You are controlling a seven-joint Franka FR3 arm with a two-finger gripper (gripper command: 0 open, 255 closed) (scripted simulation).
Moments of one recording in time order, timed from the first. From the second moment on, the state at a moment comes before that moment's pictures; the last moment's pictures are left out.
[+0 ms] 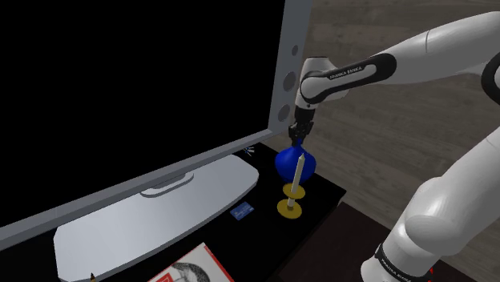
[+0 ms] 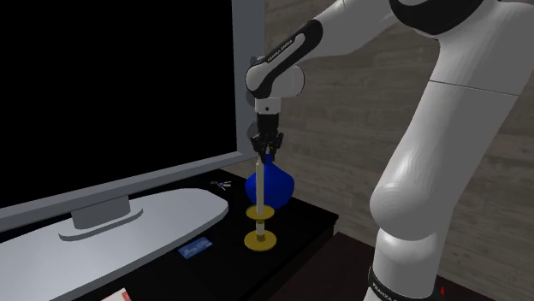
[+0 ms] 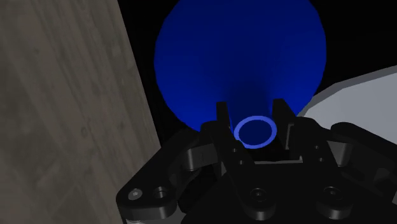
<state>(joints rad) -0.04 -0.22 -0.15 -2.29 -0.03 2.08 -0.07</state>
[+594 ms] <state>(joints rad) -0.04 -0.25 -0.14 -2.20 -0.04 1.95 -0.07</state>
